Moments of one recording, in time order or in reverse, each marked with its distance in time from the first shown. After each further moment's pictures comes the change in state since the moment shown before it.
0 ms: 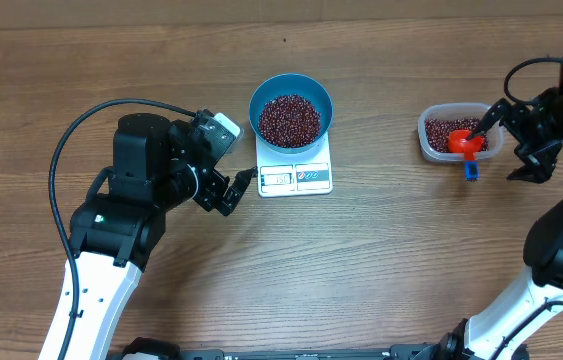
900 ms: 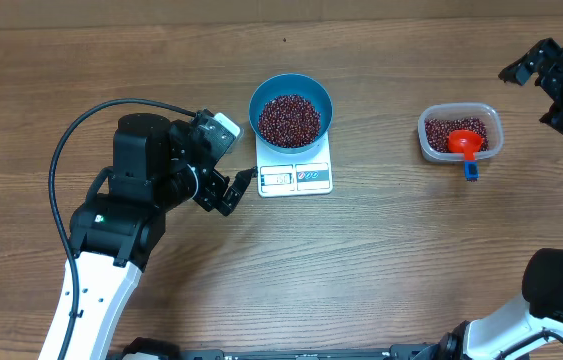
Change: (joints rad) left arm 0.000 0.000 0.000 0.000 0.000 0.000; right arm 0.002 -0.177 0.256 0.039 -0.071 -0.010
